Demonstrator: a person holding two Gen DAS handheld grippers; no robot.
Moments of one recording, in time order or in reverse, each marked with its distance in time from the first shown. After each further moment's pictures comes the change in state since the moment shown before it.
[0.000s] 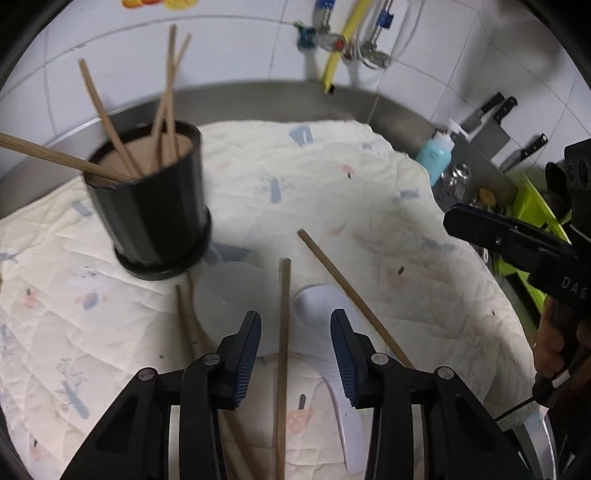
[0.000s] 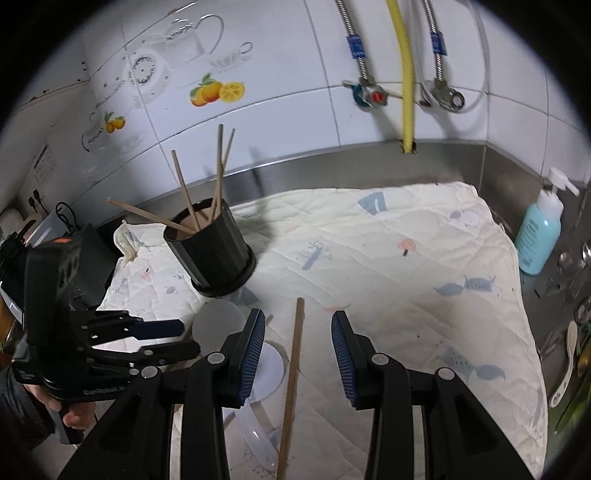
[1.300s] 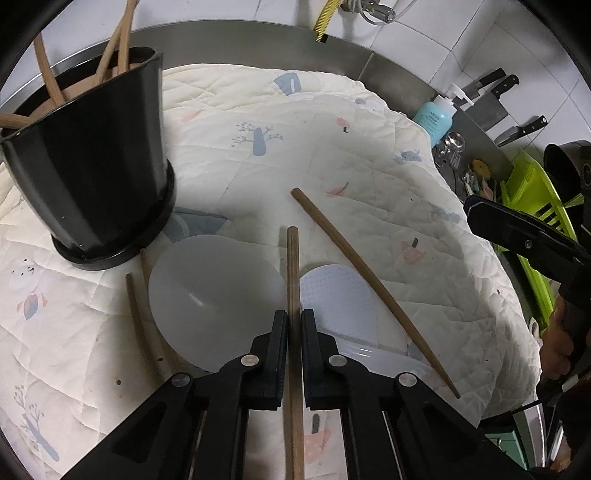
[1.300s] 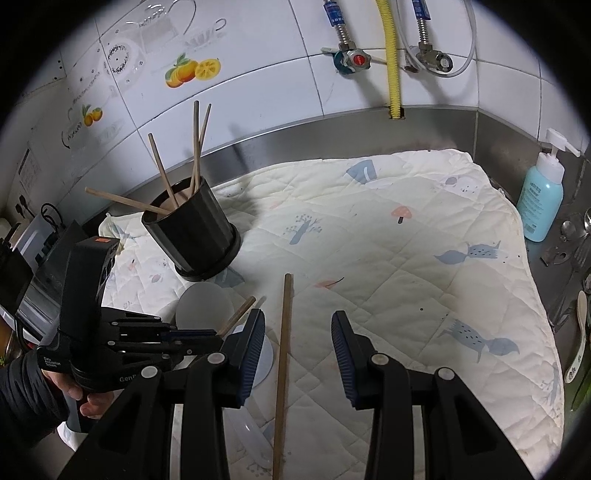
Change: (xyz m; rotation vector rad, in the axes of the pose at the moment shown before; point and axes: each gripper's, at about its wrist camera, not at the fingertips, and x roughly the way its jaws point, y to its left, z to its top) left arm 0.068 0.017 0.003 0.008 0.136 -0.103; right arm 0.022 -0.006 -0.012 0.047 0.066 -0.023
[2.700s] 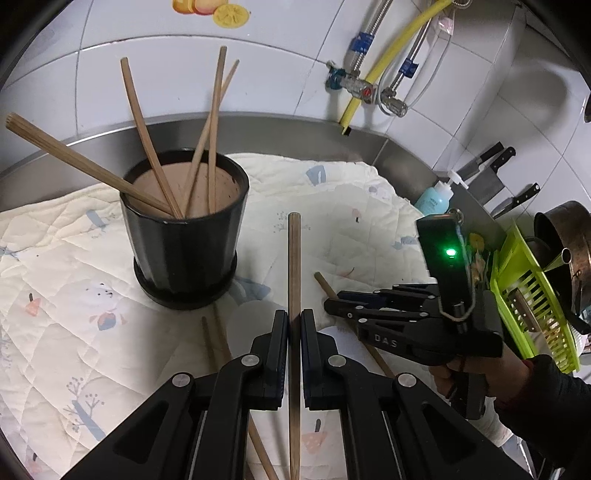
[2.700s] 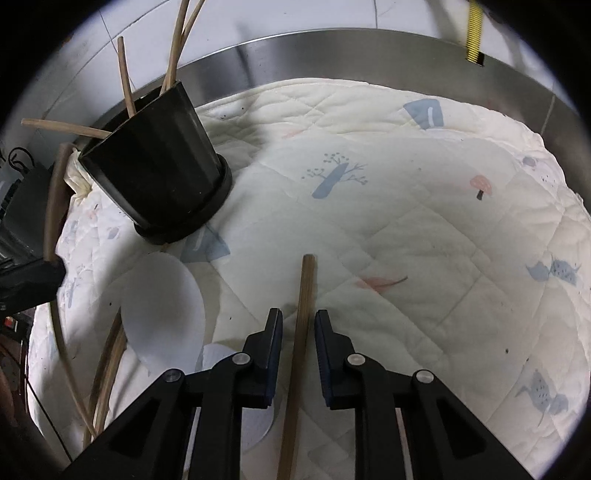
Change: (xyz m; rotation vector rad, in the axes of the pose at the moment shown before) left arm -0.104 0.016 -0.002 -0.101 -0.262 0.025; right arm 0.111 0.027 0.013 -0.126 0.265 -0.038
